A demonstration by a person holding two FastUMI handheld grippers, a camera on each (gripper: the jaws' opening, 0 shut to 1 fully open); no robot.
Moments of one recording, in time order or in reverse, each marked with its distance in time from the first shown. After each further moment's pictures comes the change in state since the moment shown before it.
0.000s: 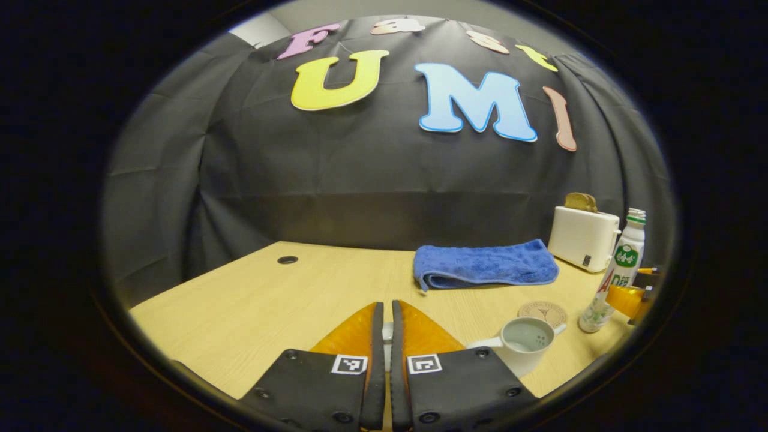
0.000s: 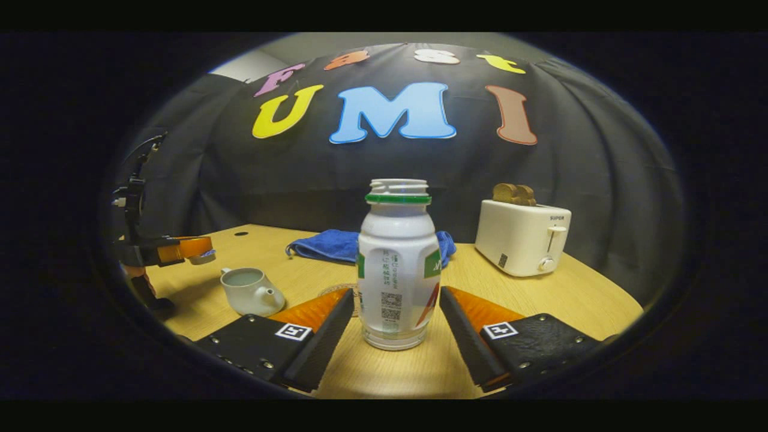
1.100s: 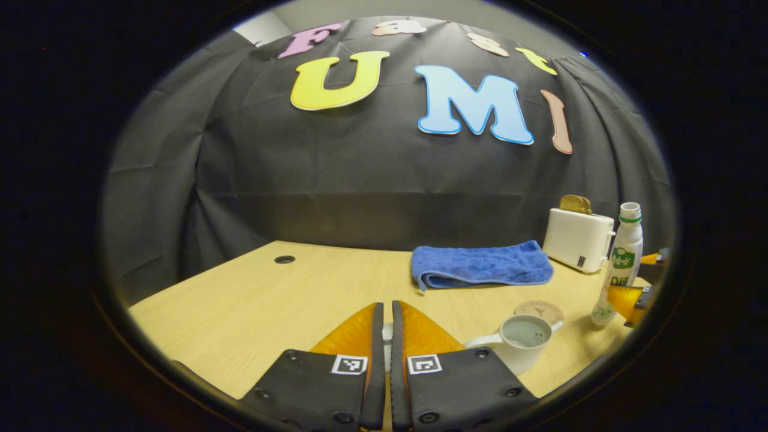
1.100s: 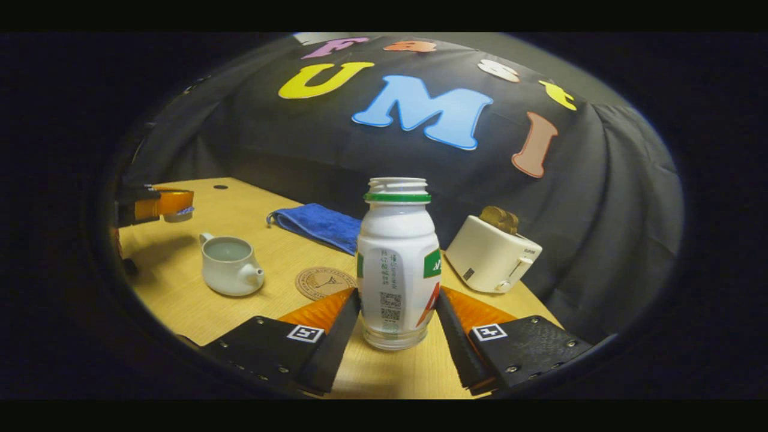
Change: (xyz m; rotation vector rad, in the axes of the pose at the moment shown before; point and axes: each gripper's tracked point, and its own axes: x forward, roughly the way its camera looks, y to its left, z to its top) left arm -0.004 0.008 0.002 -0.008 -0.013 -0.023; right arm -0.017 0.007 0.013 -0.372 0.094 -0.175
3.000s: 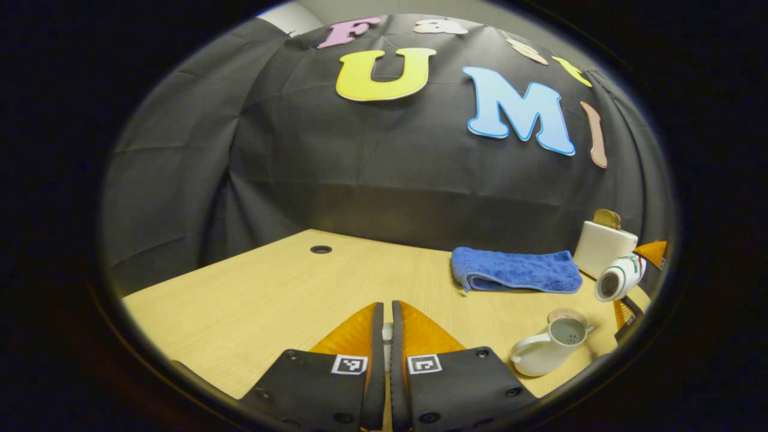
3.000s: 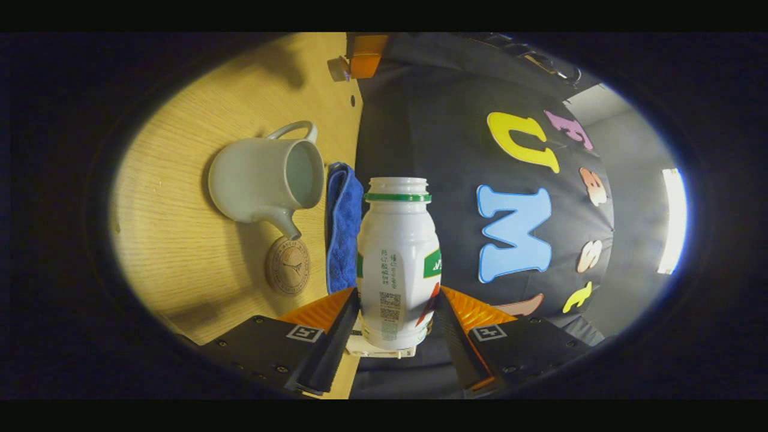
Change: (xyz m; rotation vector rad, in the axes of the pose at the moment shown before) left arm 0.002 0.057 -0.008 -0.096 0.024 0.125; right arm 0.016 0.036 0.056 -1.142 -0.191 -0.203
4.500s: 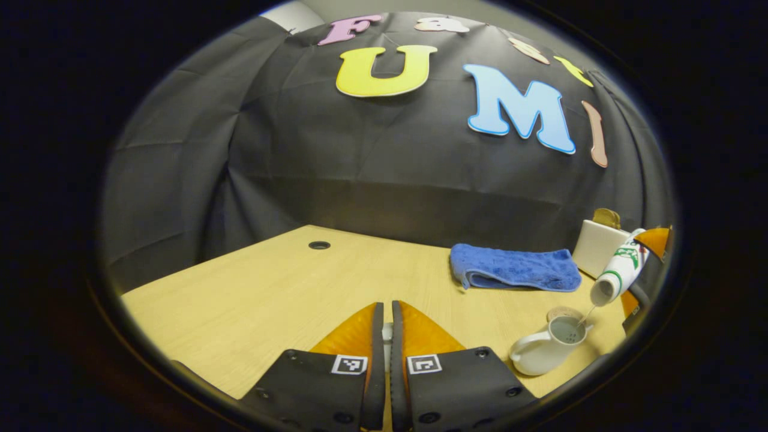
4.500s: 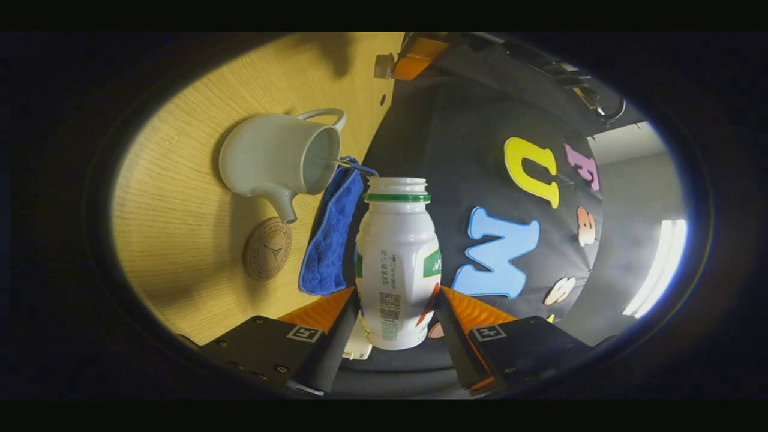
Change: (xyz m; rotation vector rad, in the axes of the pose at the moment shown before) left arm 0.007 -0.004 -0.007 -0.010 0.014 -0.008; right arm 0.009 -0.020 0.000 -0.228 -0.032 -0.073
